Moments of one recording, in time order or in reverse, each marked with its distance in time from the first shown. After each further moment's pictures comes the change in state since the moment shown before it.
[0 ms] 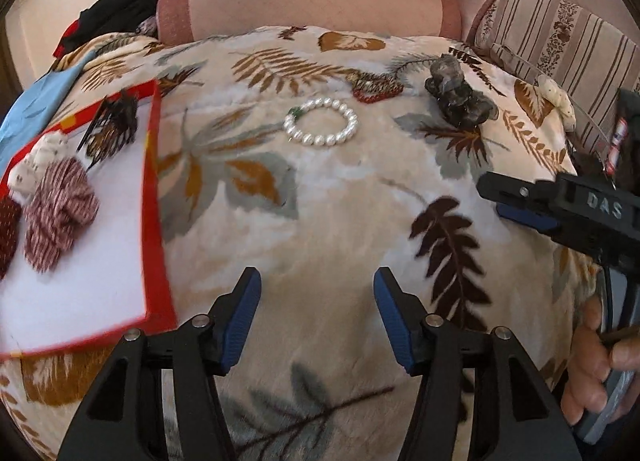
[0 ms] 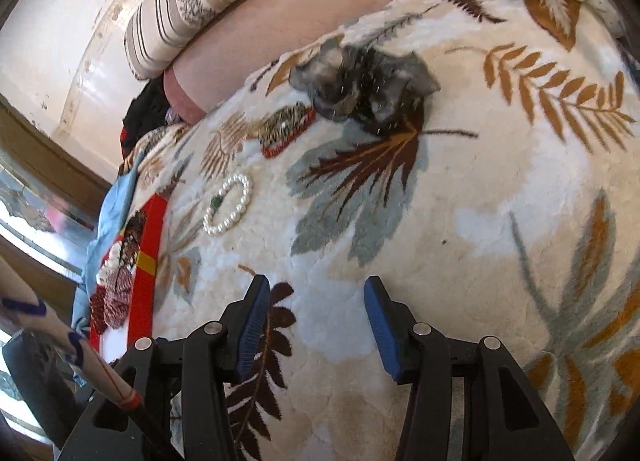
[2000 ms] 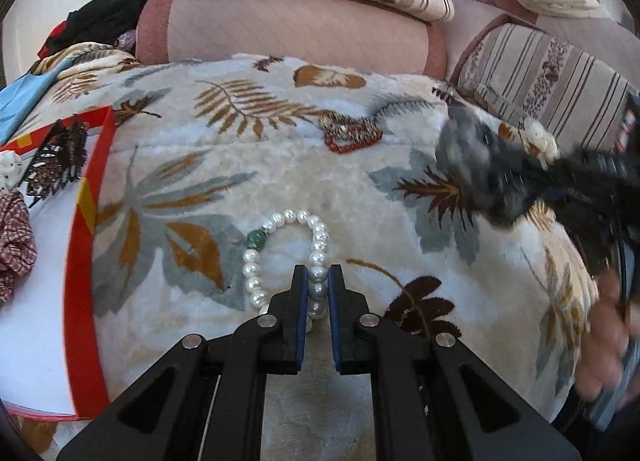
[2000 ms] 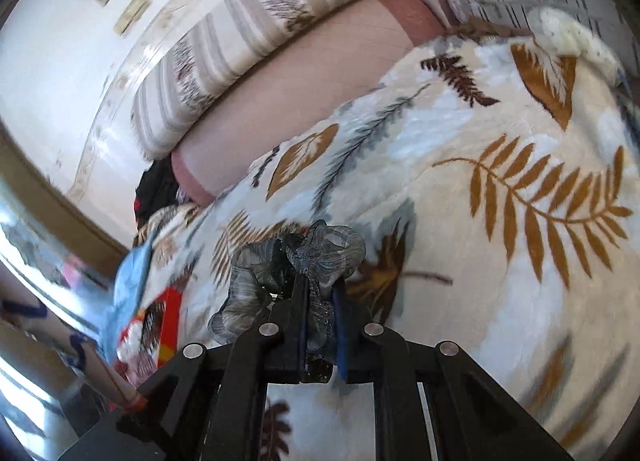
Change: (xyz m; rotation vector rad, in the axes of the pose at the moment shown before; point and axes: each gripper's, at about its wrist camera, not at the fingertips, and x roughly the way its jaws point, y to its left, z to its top) left arm 0.030 -0.004 0.027 -0.061 -0.144 -0.116; right arm -0.026 -0.015 0.060 0.026 -0.208 0.046
